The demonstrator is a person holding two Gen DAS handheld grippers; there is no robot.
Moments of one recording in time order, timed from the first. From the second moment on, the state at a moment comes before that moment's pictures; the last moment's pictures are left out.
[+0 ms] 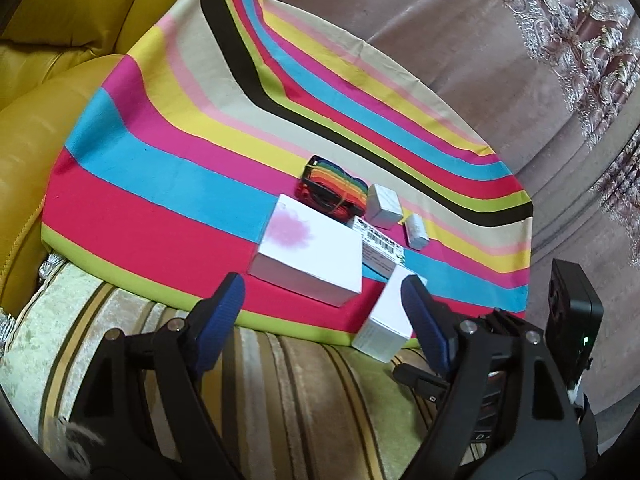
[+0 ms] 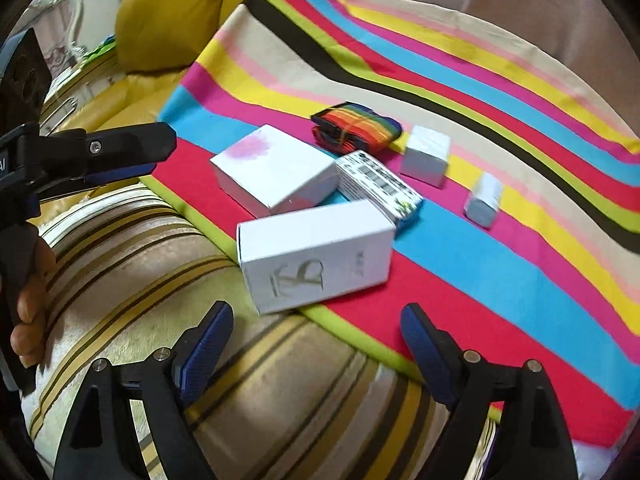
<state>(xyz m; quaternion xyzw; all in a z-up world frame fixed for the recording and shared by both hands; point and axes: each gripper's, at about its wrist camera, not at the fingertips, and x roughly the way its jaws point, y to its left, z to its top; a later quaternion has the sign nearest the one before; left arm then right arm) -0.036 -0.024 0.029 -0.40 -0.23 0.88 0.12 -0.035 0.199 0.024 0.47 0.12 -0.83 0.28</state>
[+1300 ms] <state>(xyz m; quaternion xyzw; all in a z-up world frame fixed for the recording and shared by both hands) -0.095 0.011 0.012 -0.46 -0.11 0.87 0.10 -0.085 0.196 0.005 0.48 0.10 -0.83 0.28</state>
